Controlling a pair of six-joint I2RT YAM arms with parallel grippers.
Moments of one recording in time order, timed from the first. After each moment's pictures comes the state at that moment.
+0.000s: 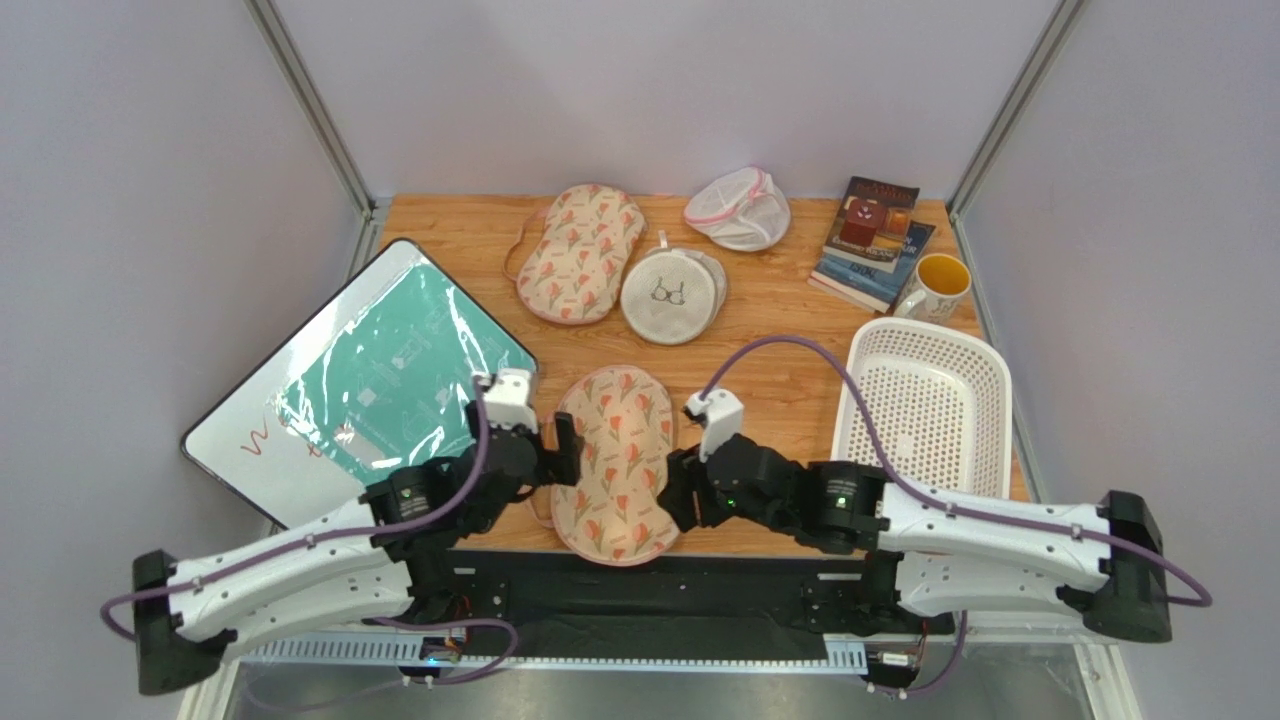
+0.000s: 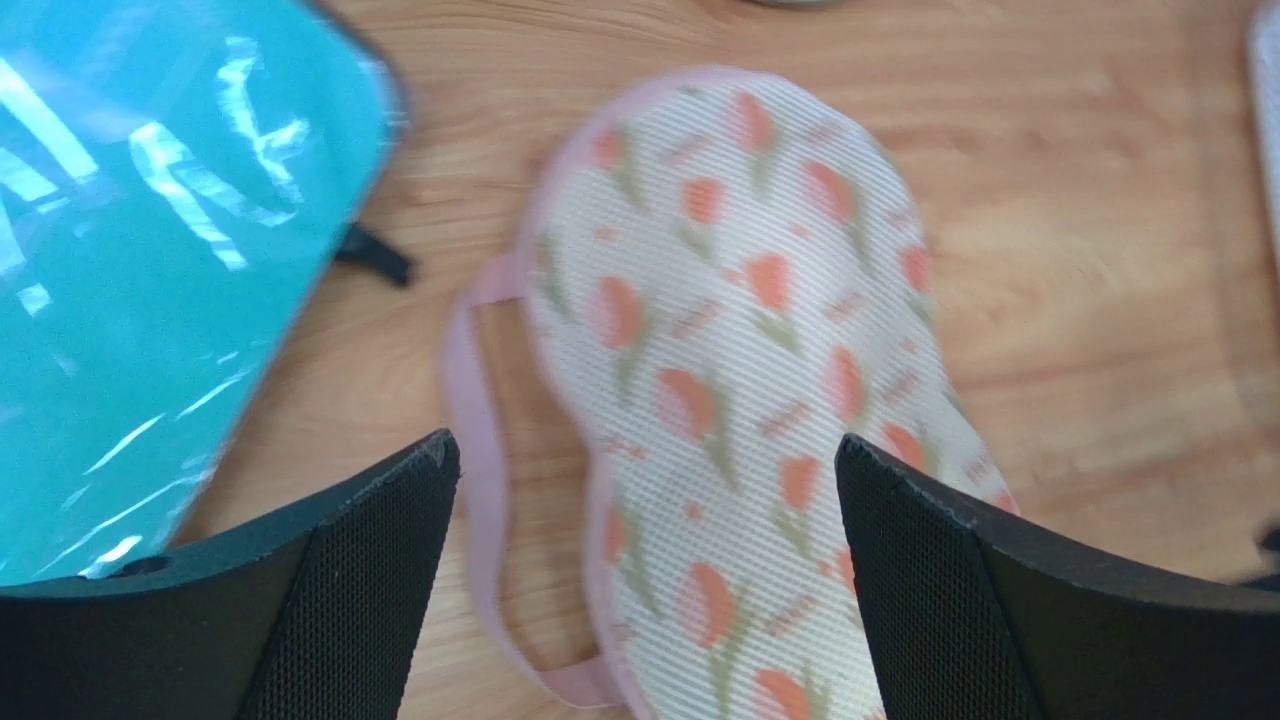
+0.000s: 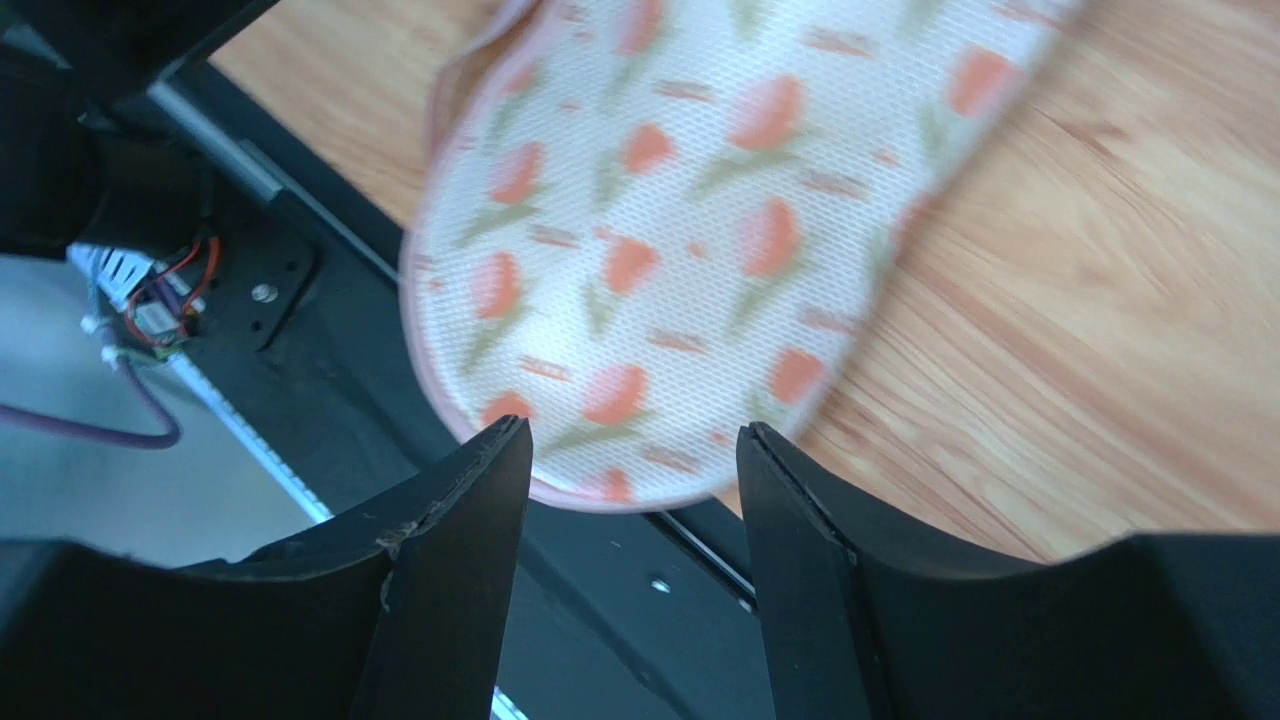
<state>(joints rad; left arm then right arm) -1.13 0.69 0.55 -0.44 -0.67 -0.61 1.27 0.96 0.71 -0.44 0.30 0.68</state>
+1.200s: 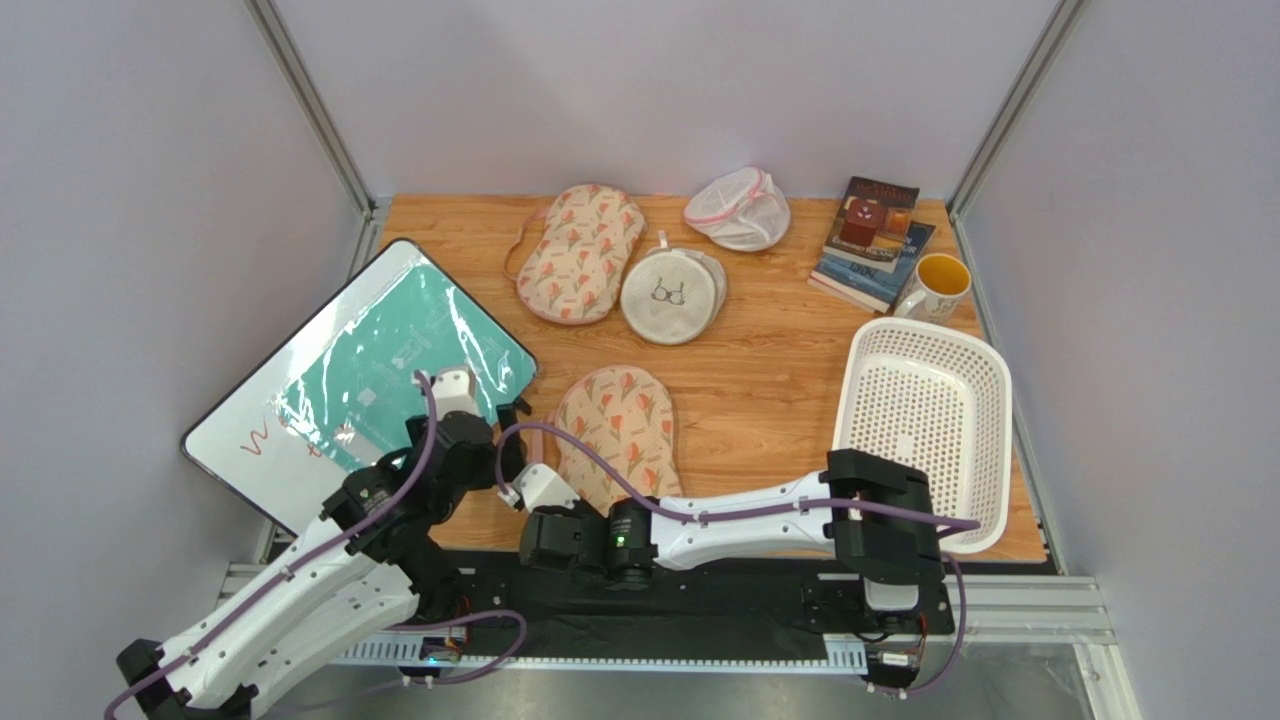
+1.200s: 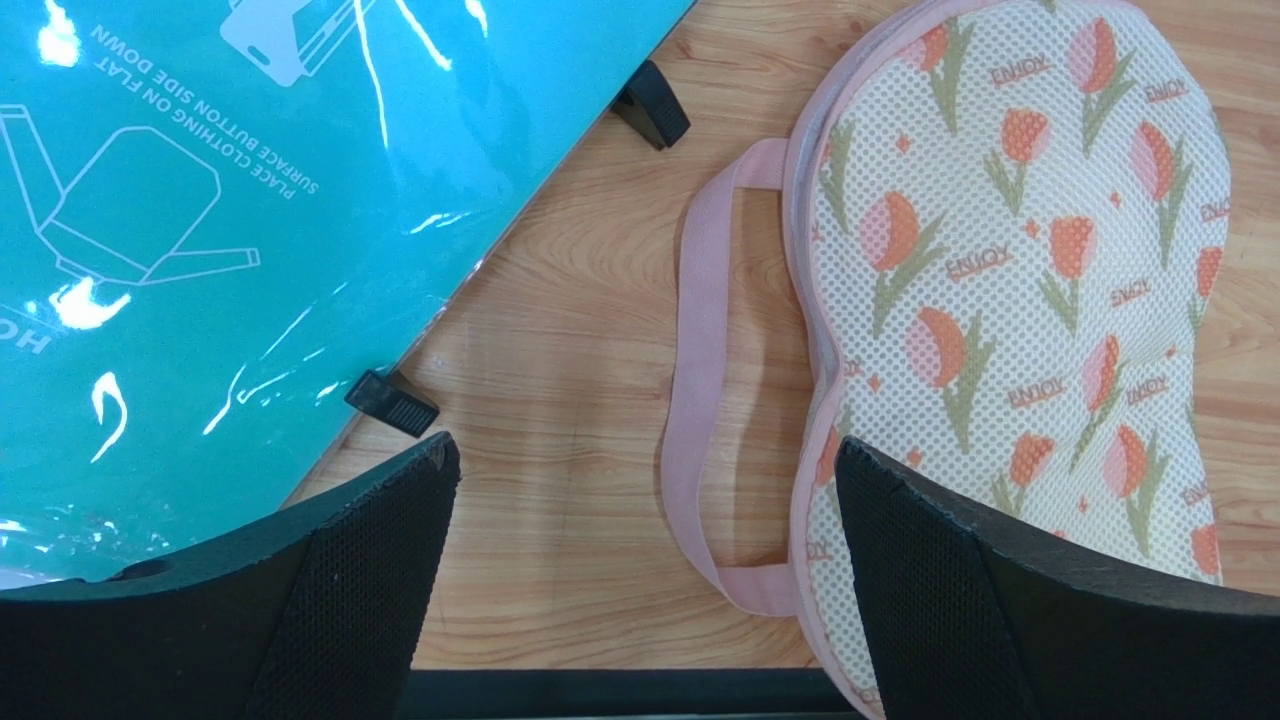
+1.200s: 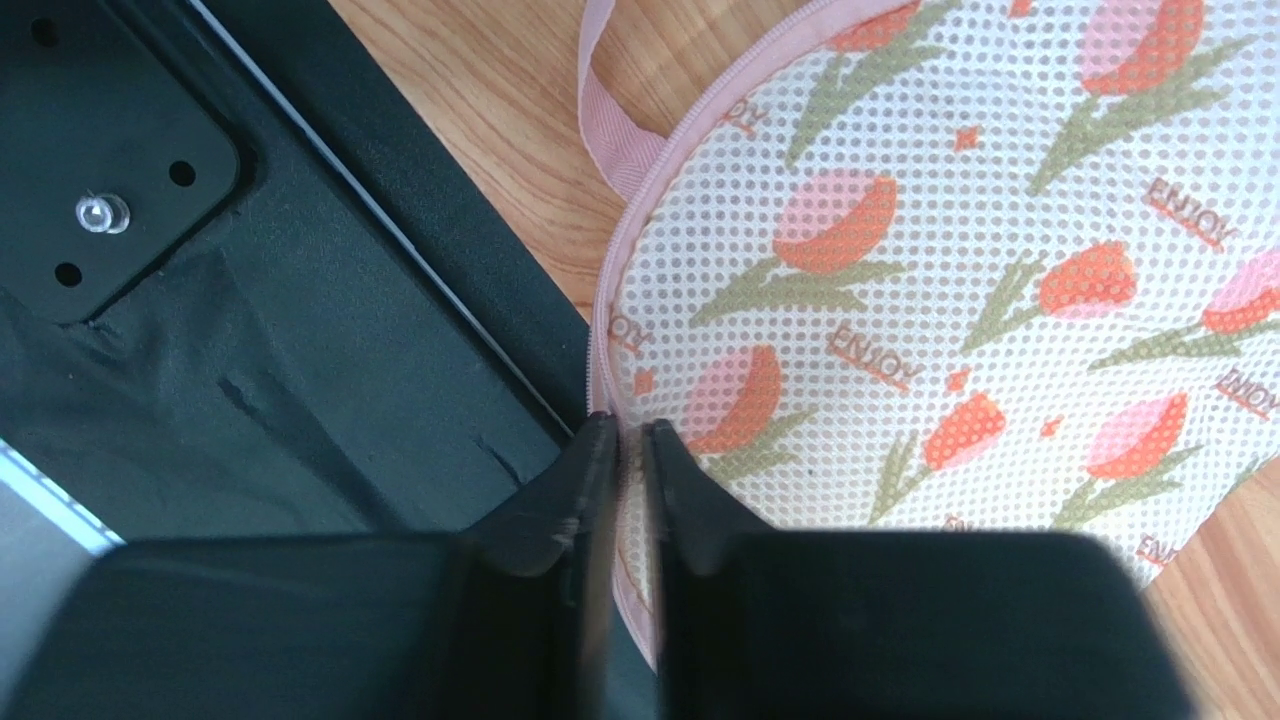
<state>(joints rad) -0.76 0.56 0.58 -0.81 -0.49 -0.69 1.52 1.82 1.26 -0.50 0.41 0.48</state>
